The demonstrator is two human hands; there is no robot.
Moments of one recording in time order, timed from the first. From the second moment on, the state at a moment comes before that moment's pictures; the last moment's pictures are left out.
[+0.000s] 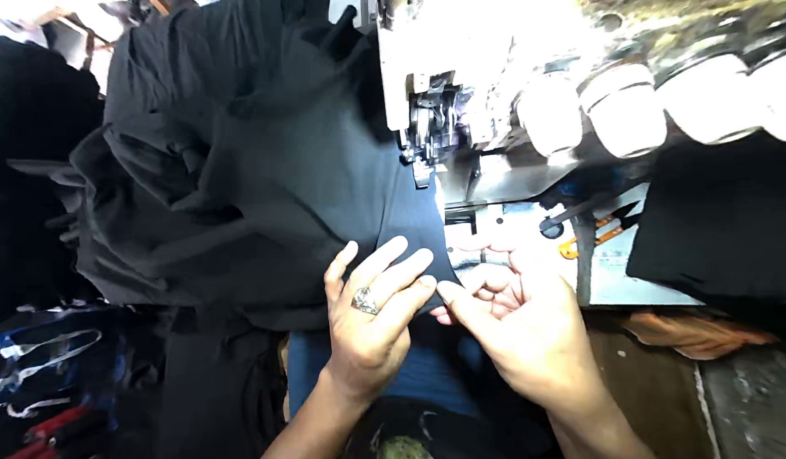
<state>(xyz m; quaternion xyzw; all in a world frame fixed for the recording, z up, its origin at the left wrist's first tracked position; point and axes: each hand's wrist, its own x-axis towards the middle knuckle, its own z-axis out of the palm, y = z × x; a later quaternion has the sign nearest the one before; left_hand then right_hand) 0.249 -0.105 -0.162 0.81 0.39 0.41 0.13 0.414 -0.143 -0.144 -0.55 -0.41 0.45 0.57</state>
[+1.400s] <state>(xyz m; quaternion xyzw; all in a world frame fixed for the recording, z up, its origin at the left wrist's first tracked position) 0.197 -0.043 -0.075 0.87 0.37 0.29 0.18 0.426 -0.134 -0.150 -0.60 -0.46 0.40 0.53</state>
